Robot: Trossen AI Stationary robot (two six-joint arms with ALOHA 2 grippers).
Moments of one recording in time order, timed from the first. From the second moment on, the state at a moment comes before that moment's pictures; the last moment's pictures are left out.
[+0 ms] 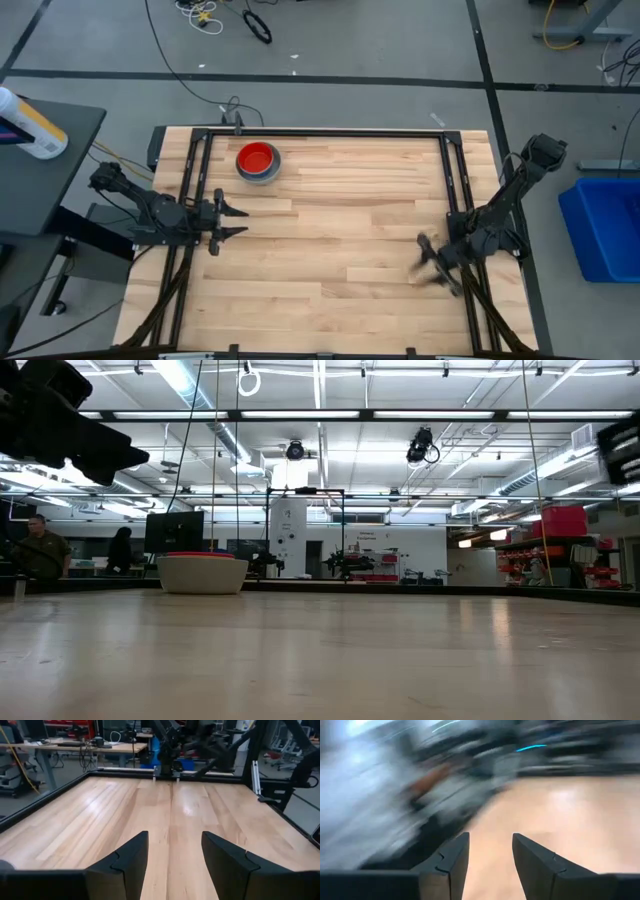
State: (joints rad) left arm -0.52 0.08 0.07 -0.12 -0.60 -0.14; right arm 0.91 0.77 0.01 0.67 0.40 0.21
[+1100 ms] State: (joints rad) left arm -0.52 0.12 0.07 -0.12 -0.57 -0.17; right arm 0.69 0.00 0.06 -0.07 0.64 -0.20
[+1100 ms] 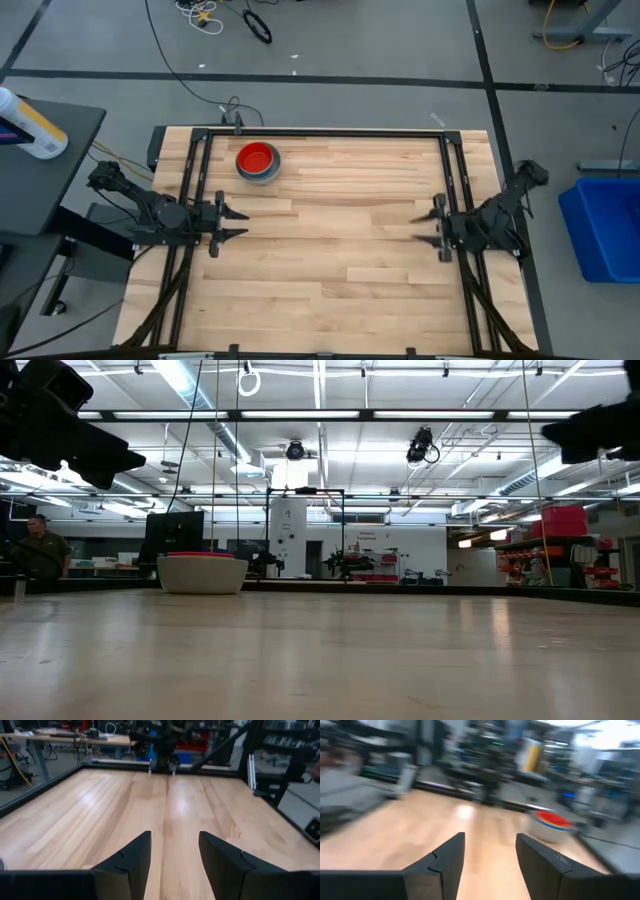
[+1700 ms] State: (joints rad) left arm -0.43 0.12 0.01 0.11 -0.69 0.07; right arm -0.23 0.07 0.01 0.03 -0.13 -0.14
